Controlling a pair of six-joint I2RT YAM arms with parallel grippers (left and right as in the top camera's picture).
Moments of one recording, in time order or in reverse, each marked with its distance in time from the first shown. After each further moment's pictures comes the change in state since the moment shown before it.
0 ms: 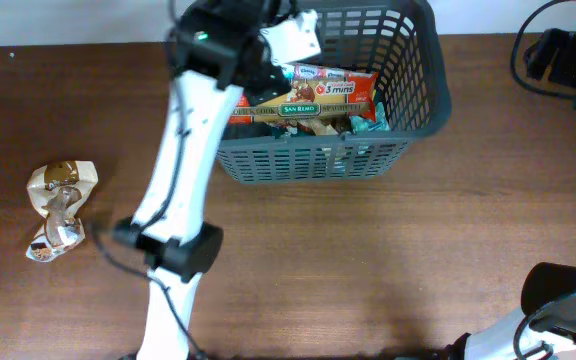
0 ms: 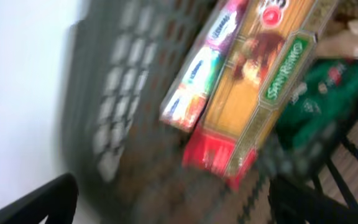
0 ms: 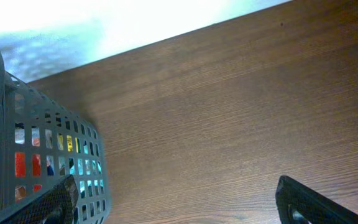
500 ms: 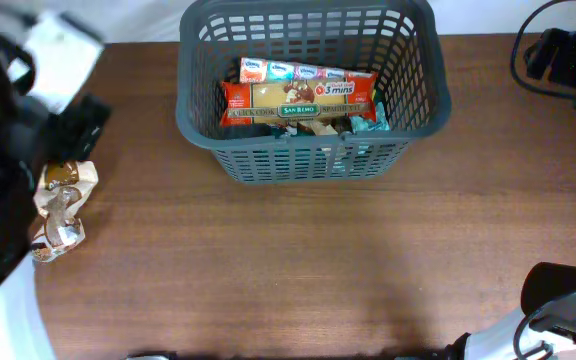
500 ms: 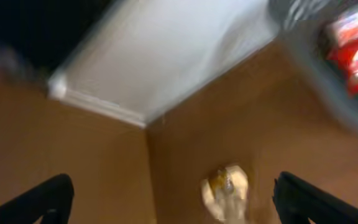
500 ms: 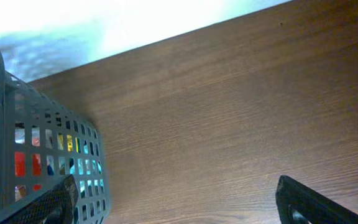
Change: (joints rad) left arm 0.457 -0.802 -0.636 0.177 -0.067 -0.195; right arm 0.000 0.000 0.000 0.000 0.000 0.000
